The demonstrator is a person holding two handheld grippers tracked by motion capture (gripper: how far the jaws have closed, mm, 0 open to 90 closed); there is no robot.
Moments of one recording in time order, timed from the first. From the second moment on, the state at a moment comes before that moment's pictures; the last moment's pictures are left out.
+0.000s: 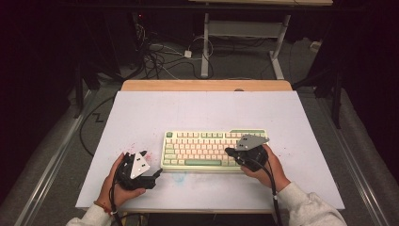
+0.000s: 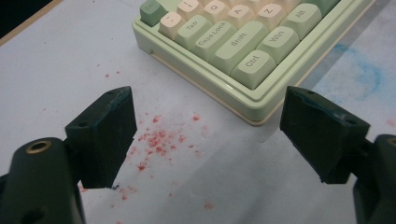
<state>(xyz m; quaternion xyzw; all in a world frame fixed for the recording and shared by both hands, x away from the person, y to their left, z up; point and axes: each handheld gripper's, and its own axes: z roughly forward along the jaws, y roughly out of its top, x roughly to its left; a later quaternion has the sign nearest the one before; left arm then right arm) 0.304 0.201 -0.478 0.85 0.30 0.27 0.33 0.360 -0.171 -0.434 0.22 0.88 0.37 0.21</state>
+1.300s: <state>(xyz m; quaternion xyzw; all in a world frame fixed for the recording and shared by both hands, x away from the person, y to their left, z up) 0.304 0.201 -0.454 0.84 0.31 0.22 0.38 0.359 -0.202 -0.458 0.26 0.88 0.33 0.21</state>
